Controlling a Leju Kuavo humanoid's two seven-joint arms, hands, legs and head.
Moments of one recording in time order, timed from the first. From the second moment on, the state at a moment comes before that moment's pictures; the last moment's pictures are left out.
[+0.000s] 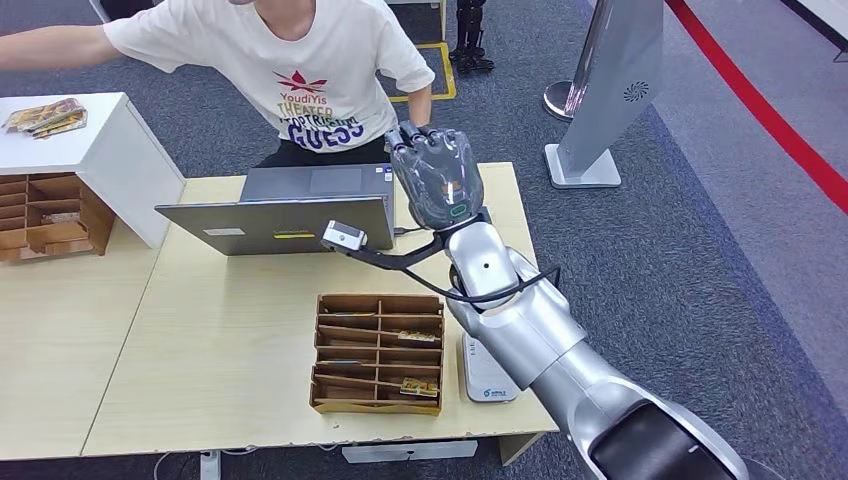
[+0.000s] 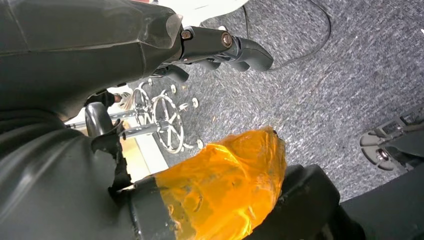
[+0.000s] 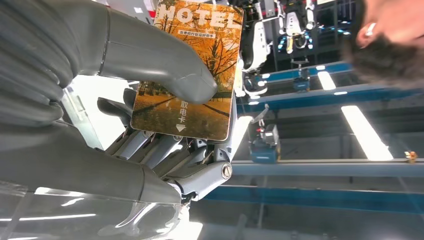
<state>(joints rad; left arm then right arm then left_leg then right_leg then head) -0.23 -0.01 -1.55 -0.14 0.81 0.22 0.22 -0.84 0.17 0.72 -0.83 1.44 -0.67 0.15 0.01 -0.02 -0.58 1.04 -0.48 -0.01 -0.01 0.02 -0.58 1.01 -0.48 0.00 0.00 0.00</state>
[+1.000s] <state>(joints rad) -0.23 -0.03 -1.55 -0.14 0.80 0.22 0.23 -0.82 0.19 0.62 -0.79 1.48 -0.69 0.14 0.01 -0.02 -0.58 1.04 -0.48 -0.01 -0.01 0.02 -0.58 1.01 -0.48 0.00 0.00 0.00</state>
